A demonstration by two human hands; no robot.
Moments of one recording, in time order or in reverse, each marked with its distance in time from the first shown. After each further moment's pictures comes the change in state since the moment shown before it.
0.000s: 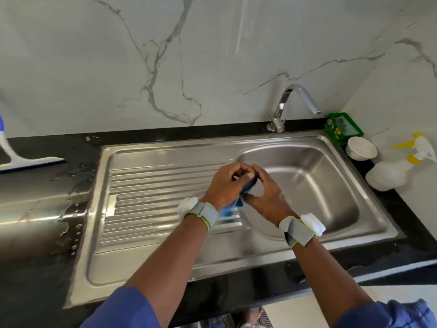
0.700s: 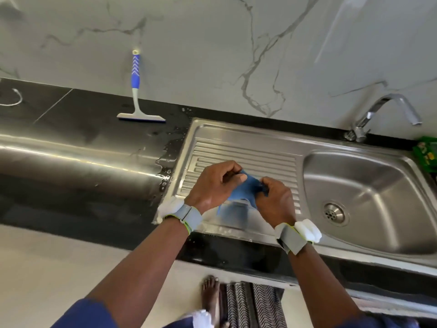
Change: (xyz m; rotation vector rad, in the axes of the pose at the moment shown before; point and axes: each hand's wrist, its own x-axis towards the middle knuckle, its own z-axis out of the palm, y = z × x) left_hand -0.187 -0.015 -0.158 0.312 0.262 0.056; right_hand -0.083 -0.081 0.134 -0.194 -0.044 -0.166
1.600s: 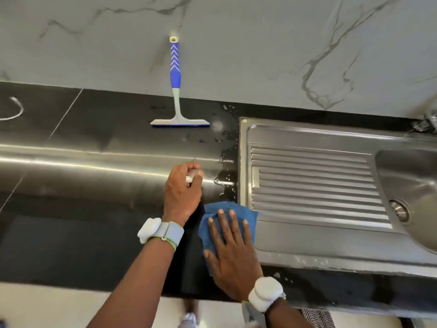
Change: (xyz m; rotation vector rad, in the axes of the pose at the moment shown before) left_hand 0.008 -0.214 -0.199 0.076 0.368 -0.304; right_hand -0.048 -0.132 0.286 -0.581 -0.287 -0.305
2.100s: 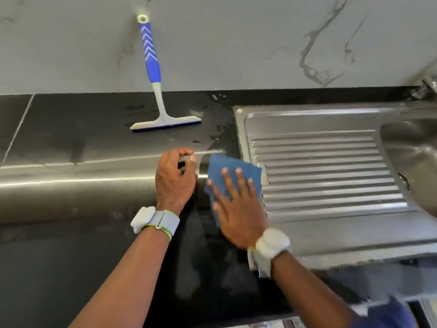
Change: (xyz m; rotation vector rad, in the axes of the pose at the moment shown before) left_hand 0.078 -0.039 0.012 -0.029 -0.071 0.099; right_hand 0.117 0.016 -0.011 0.020 0.033 0.162
